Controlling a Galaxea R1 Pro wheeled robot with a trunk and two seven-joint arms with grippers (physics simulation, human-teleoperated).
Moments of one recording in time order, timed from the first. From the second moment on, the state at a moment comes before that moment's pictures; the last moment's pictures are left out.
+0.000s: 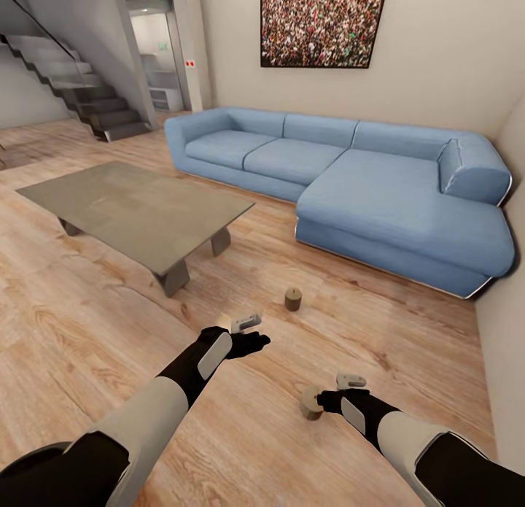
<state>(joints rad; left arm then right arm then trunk) -0.89 -0.17 -0.36 -0.54 0.74 0.55 0.16 -0.85 0.03 0.63 -0.03 -0.72 0.19 -0.07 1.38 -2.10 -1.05</state>
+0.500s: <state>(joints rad) -0.89 -0.17 -0.36 -0.53 0.74 0.55 0.16 -0.85 0.03 0.63 -0.03 -0.72 0.19 -0.07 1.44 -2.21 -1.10</state>
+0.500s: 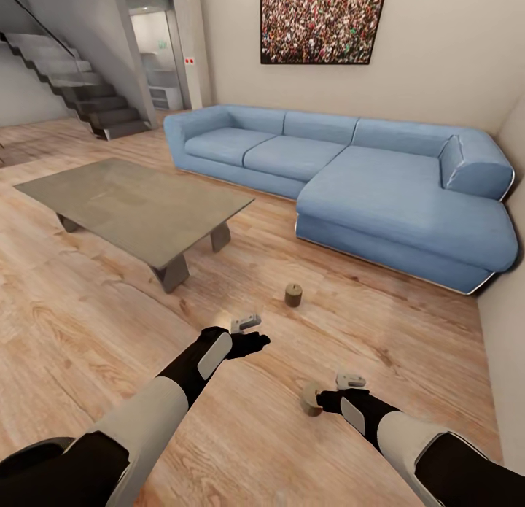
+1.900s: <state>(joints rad) -0.89 -0.17 -0.36 -0.53 0.74 0.55 0.16 -0.85 0.03 0.63 -0.03 -0.73 0.19 -0.05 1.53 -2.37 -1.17</state>
